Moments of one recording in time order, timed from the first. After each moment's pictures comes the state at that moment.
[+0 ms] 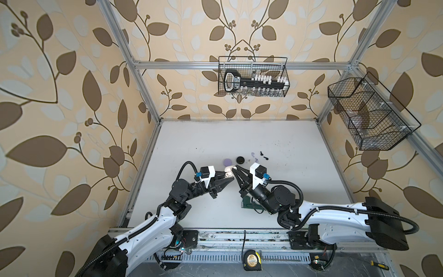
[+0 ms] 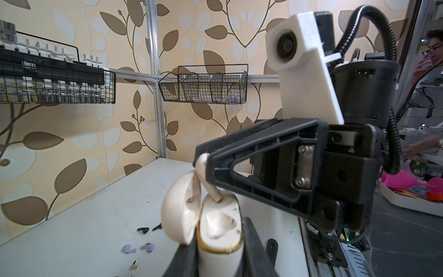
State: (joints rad) left arm -0.58 0.81 0.24 0.85 0.65 -0.18; right arm 1.22 1.22 0.57 0.88 0.49 0.04
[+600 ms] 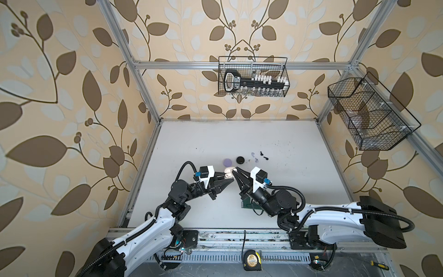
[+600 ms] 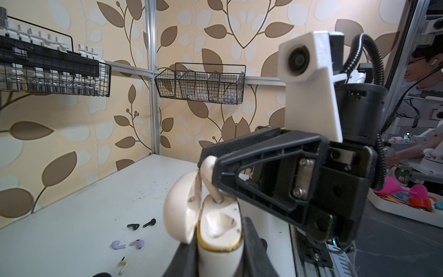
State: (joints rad) left arm -0.58 0.78 0.24 0.81 0.66 -0.22; right arm 1.25 1.25 0.52 1.02 0.49 -0.03
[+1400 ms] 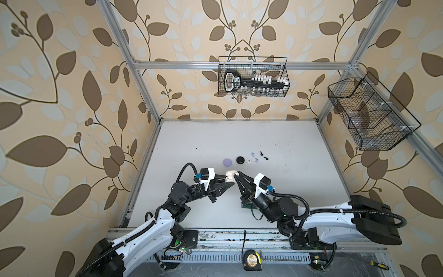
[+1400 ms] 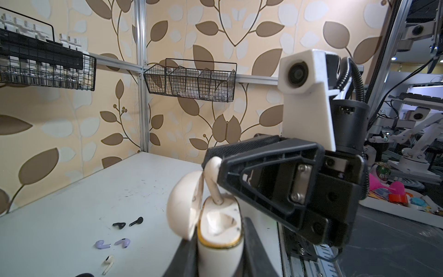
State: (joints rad) left arm -0.59 0.76 0.22 0.82 0.68 -0.25; right arm 1.31 1.31 0.45 1.24 0.56 -0.06
